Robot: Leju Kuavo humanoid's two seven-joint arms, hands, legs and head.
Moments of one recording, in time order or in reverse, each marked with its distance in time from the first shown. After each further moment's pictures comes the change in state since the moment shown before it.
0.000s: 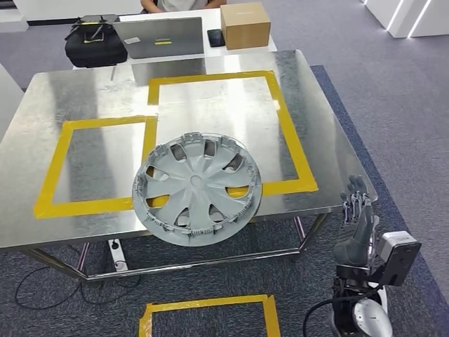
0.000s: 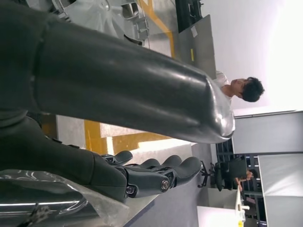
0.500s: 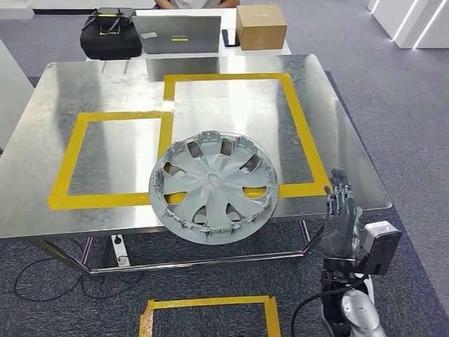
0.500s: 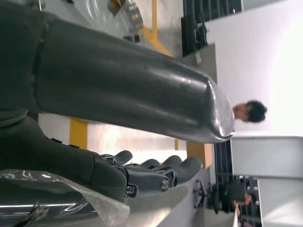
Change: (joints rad) left arm 0.001 0.004 -0.021 0.000 -0.010 0.004 0.015; right arm -0.063 -0.023 0.061 0.046 0.005 -0.003 0.012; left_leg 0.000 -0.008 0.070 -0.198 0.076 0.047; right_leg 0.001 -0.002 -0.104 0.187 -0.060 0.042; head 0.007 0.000
